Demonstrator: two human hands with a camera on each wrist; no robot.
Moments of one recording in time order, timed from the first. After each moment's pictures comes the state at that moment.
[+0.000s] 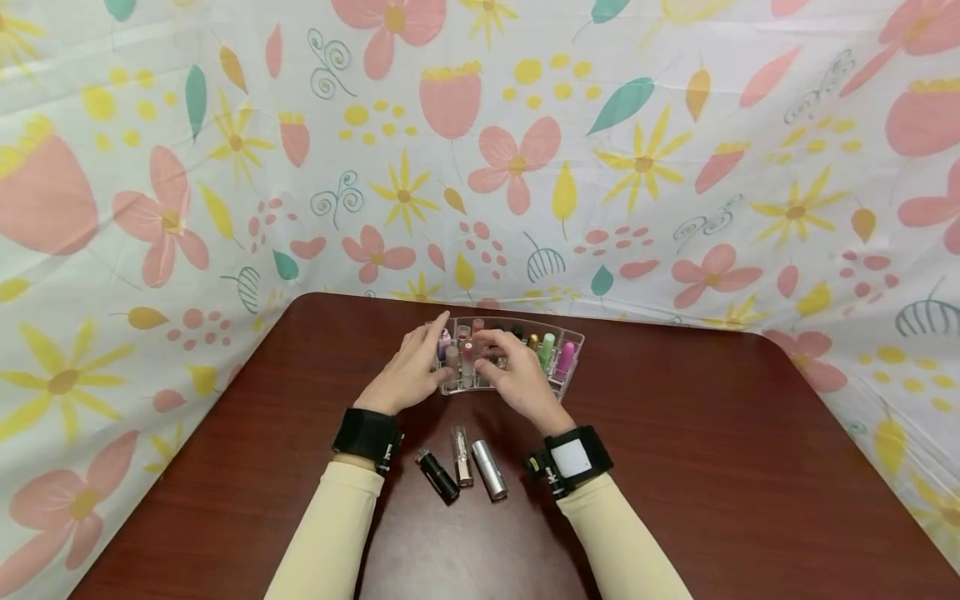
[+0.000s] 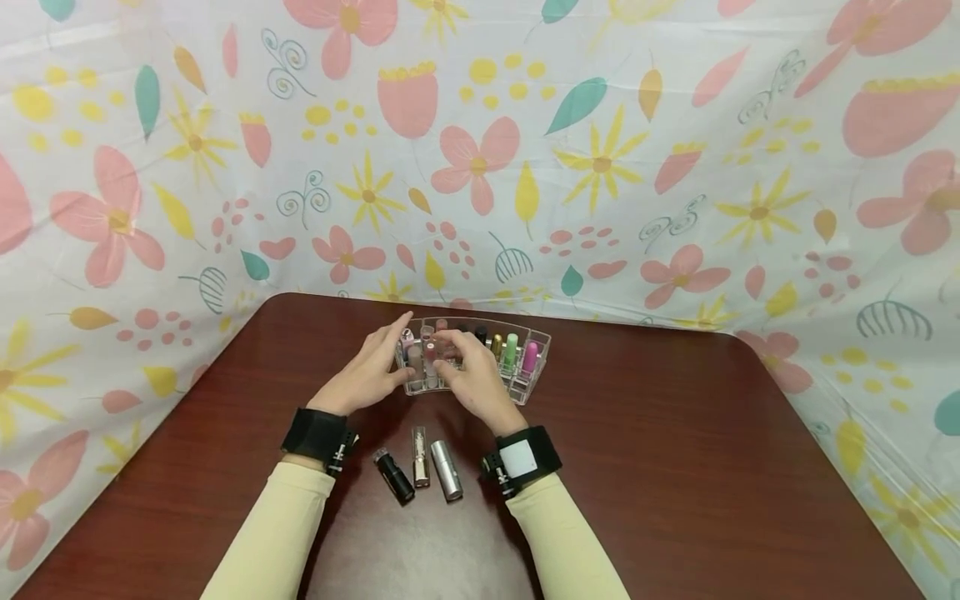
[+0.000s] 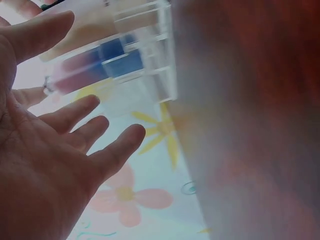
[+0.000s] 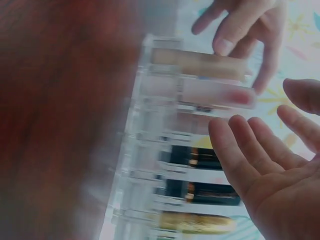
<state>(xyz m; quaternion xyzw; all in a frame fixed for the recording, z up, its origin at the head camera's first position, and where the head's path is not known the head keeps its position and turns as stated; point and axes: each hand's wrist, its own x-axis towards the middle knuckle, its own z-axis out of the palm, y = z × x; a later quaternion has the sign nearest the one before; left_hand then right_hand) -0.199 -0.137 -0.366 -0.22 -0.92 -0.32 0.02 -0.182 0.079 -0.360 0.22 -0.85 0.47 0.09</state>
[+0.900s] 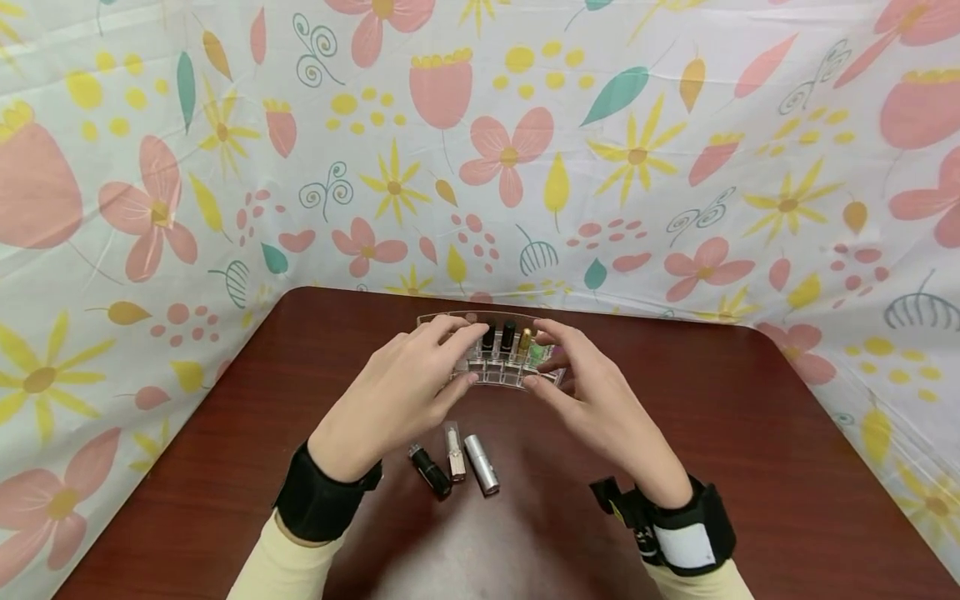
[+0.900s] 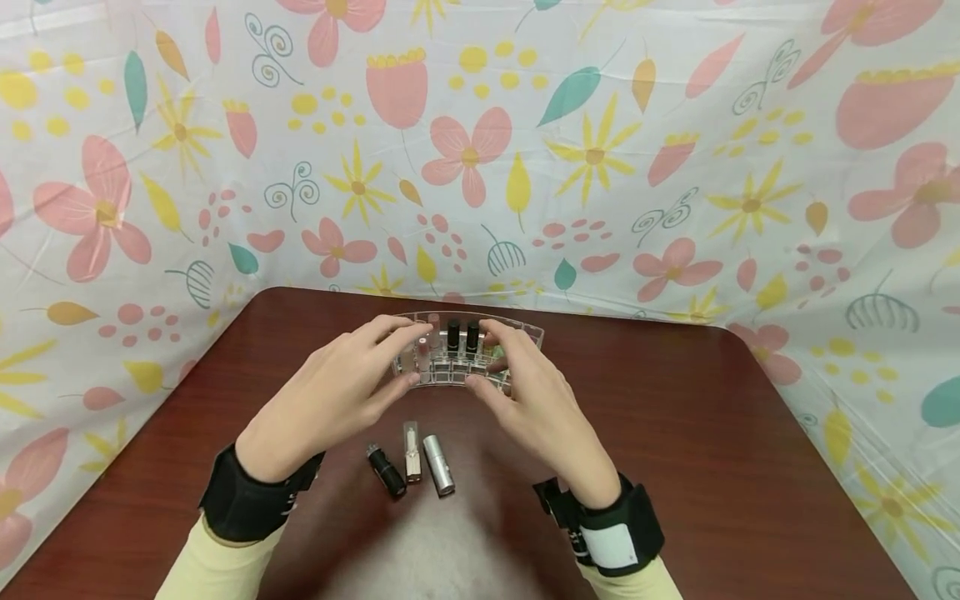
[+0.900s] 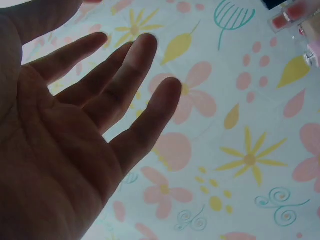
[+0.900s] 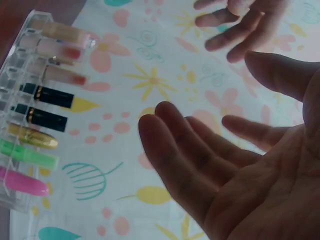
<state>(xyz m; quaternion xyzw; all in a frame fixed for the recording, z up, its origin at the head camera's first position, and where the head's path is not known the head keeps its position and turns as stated) -0.089 -0.111 -0.256 -0.35 -0.89 -0.11 0.27 -0.075 0.135 -0.268 0.23 -0.90 0.34 0.14</state>
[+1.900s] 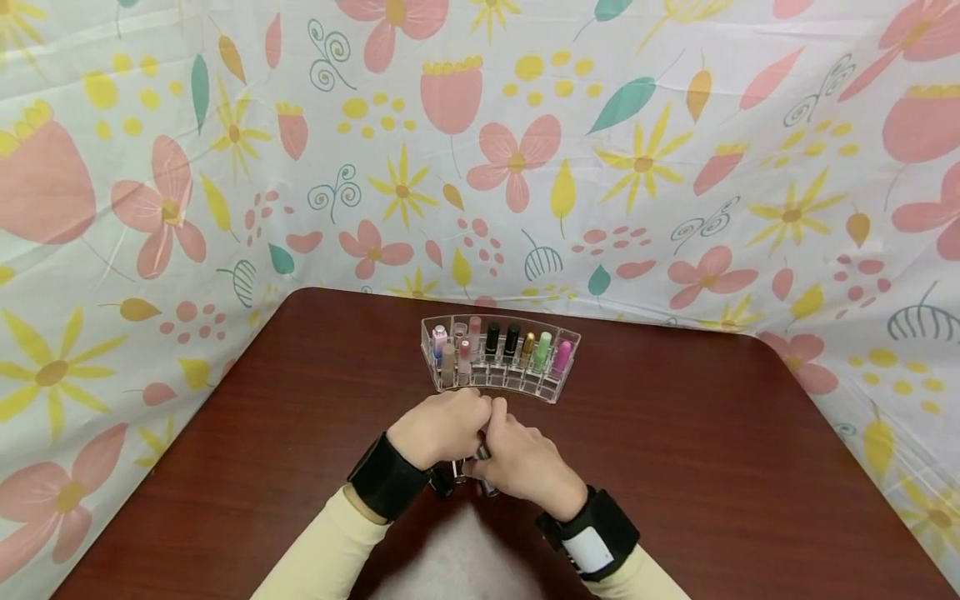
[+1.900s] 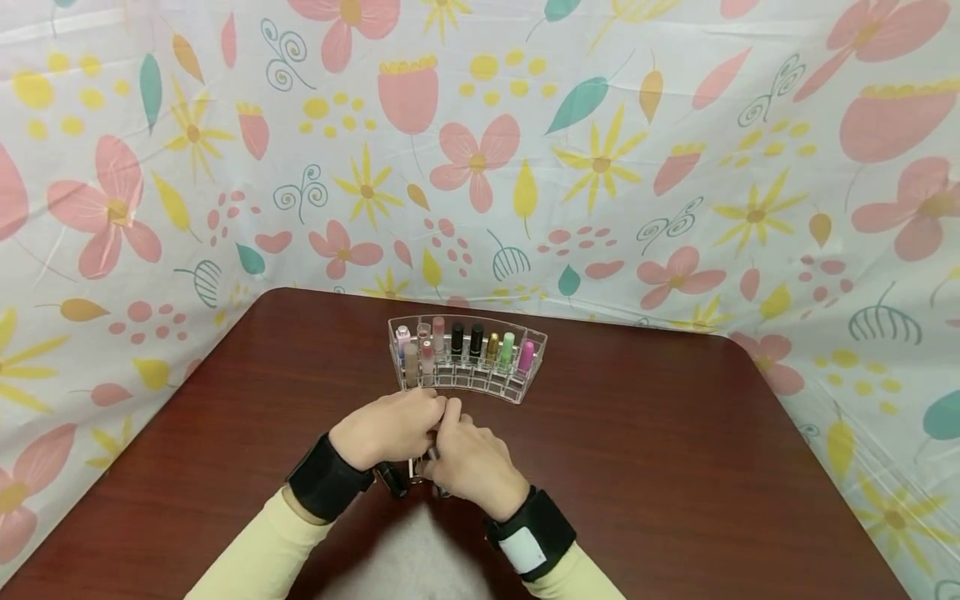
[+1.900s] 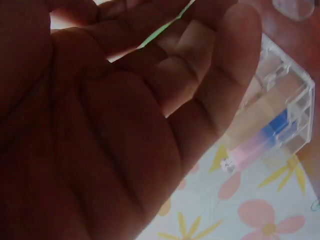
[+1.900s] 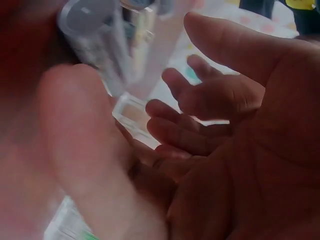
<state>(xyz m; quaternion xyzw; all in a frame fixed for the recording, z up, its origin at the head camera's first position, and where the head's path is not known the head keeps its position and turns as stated) -0.119 -0.075 -0.325 -0.32 -0.94 -0.12 -0.07 -0.082 0.068 -0.350 0.13 -0.96 0.22 -0.07</state>
